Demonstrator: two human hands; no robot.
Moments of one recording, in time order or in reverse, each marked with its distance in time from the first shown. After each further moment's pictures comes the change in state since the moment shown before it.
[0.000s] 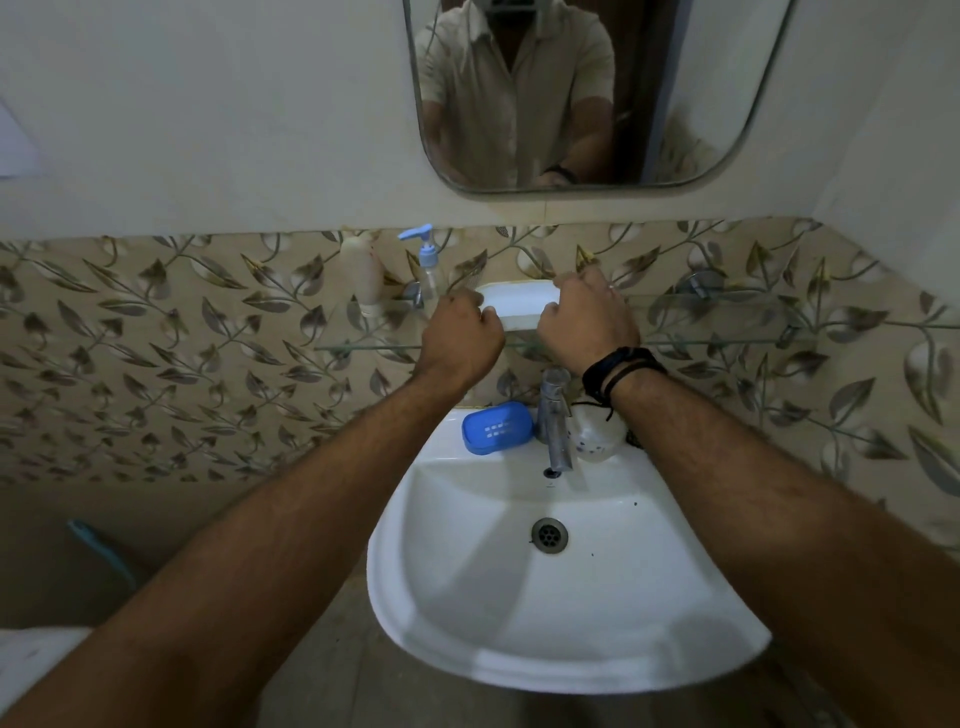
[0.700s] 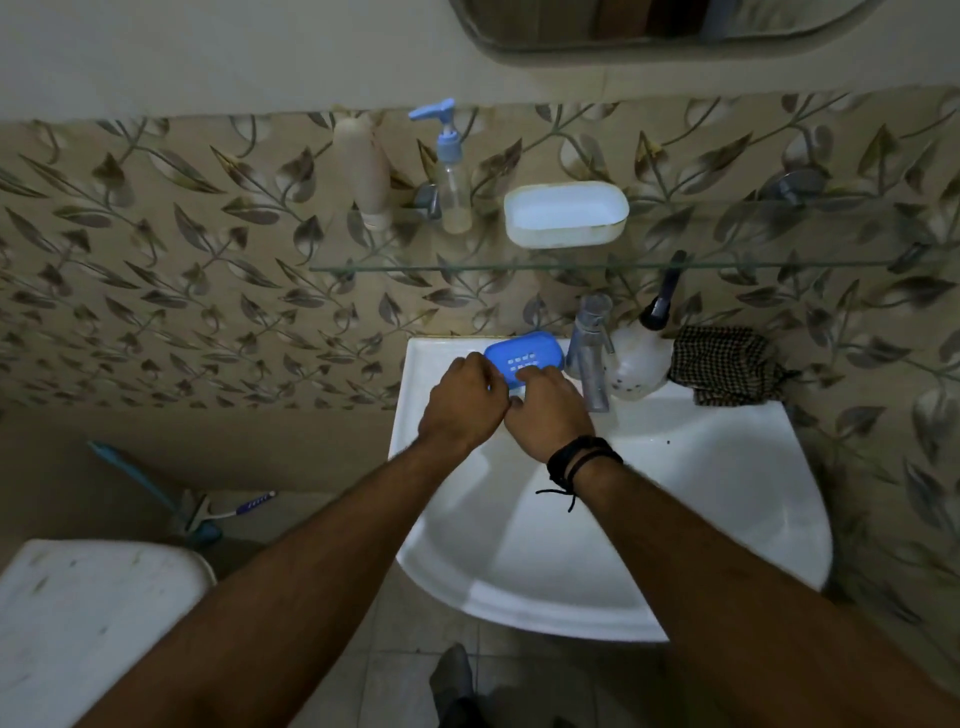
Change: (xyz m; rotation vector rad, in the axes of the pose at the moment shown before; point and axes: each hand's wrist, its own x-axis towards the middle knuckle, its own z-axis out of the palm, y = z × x) left_hand -0.088 -0.106 0.068 0.028 -0.293 -0.246; right_hand -0.095 0.011 0.152 0.160 -0.395 0.086
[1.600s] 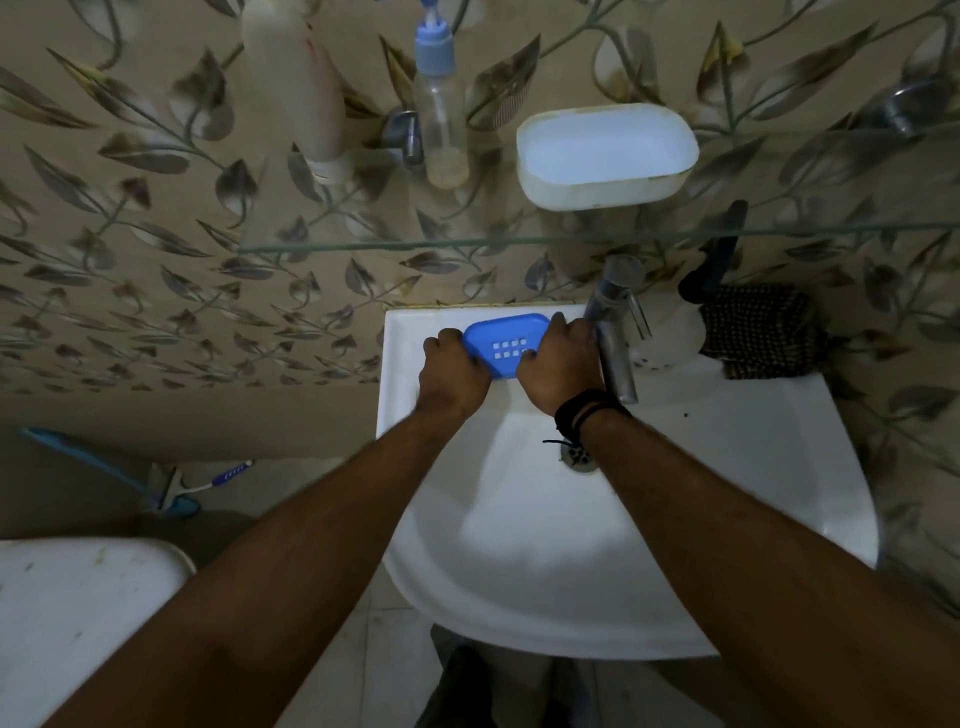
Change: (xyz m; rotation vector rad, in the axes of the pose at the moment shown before) left_hand 0.079 -0.045 0.044 -0.075 -0.148 -0.209; right_hand 0.089 0.021 0.041 -0.135 0.034 0.209
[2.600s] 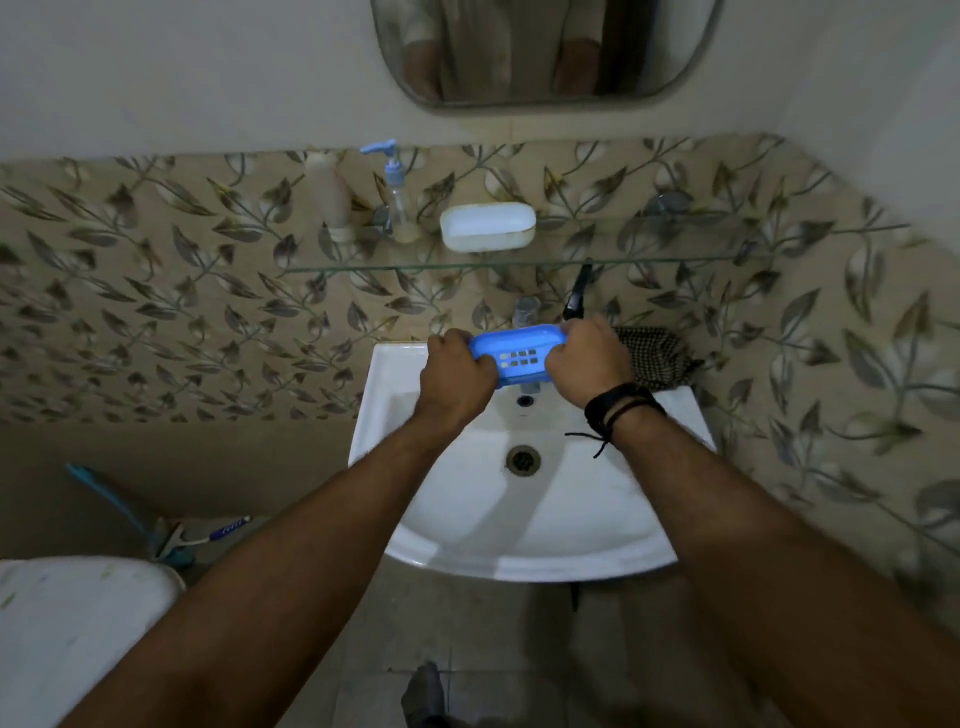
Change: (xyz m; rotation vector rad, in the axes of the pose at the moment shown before) left_hand -0.171 0.093 -0.020 -0.112 0.193 0.195; right_hand -0.129 0.068 -0.159 0.123 0.232 -0.173
